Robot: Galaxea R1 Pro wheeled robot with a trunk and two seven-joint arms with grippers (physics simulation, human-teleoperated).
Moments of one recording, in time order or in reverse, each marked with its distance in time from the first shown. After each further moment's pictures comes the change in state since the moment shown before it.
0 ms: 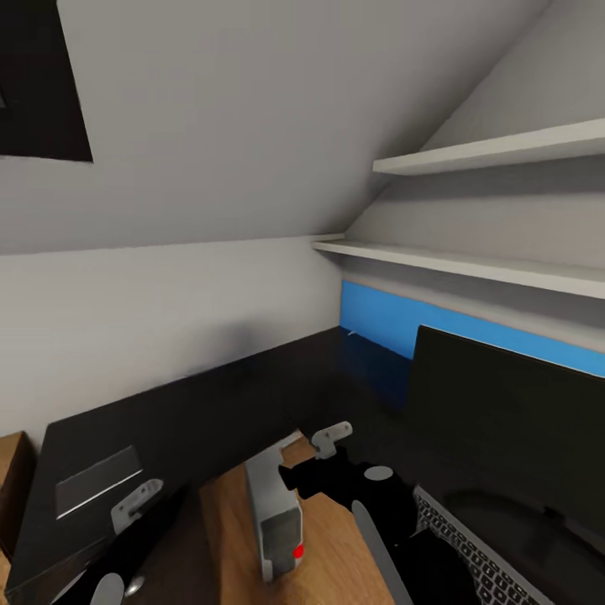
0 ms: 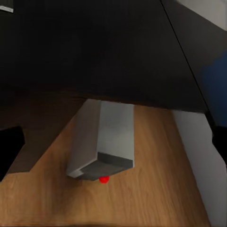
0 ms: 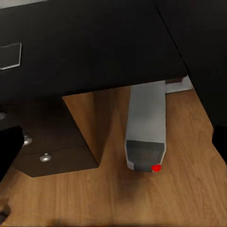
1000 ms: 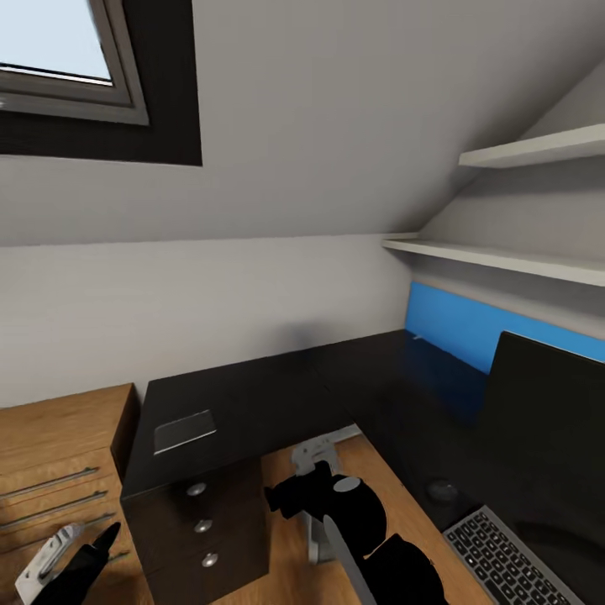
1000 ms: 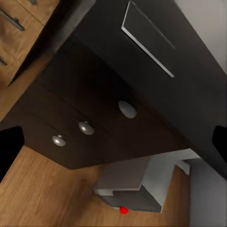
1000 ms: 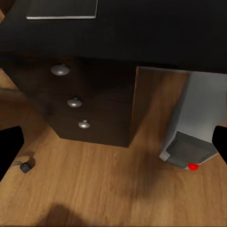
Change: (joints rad) left arm 0.155 0.001 0.252 -0.129 0.260 0.048 -0.006; right arm -0.009 0.054 0.080 0.125 0.061 -0.001 -0.043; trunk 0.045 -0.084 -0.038
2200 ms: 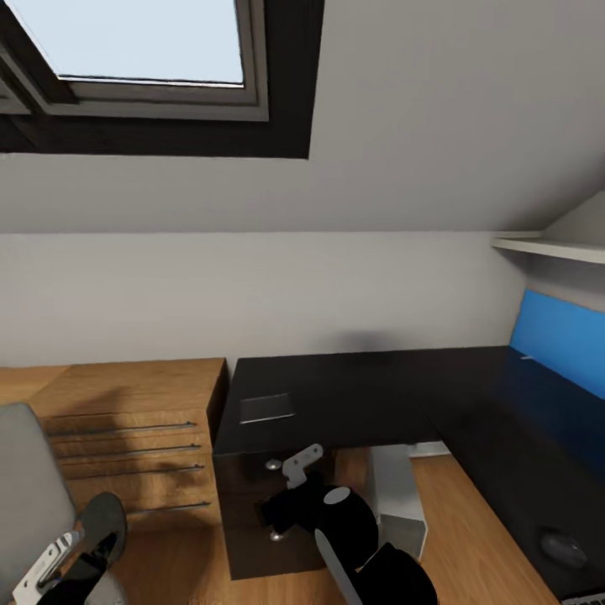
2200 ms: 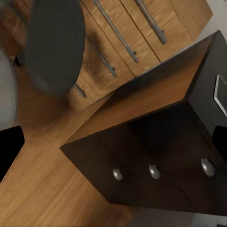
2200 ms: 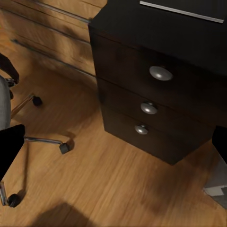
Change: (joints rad) left arm 0.000 0.000 0.007 0.039 -0.015 -0.015 0.004; right arm 0.006 -0.005 0.061 0.022 0.005 0.000 -0.001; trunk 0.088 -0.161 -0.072
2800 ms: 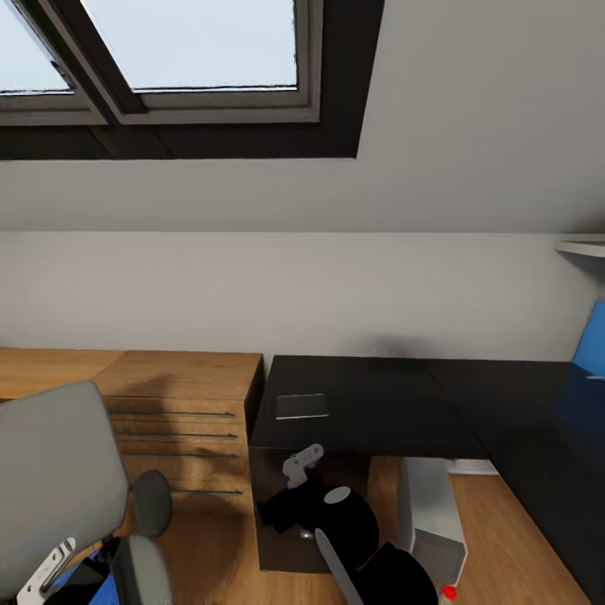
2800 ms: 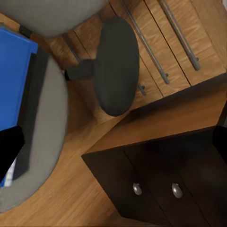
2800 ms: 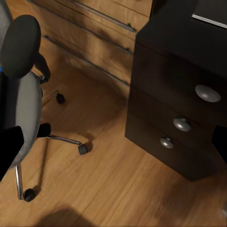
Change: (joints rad) left arm 0.000 0.005 -0.008 0.031 -0.004 -0.002 -0.004; right arm -0.001 0.000 -0.004 0.001 -0.001 0.000 0.001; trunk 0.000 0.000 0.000
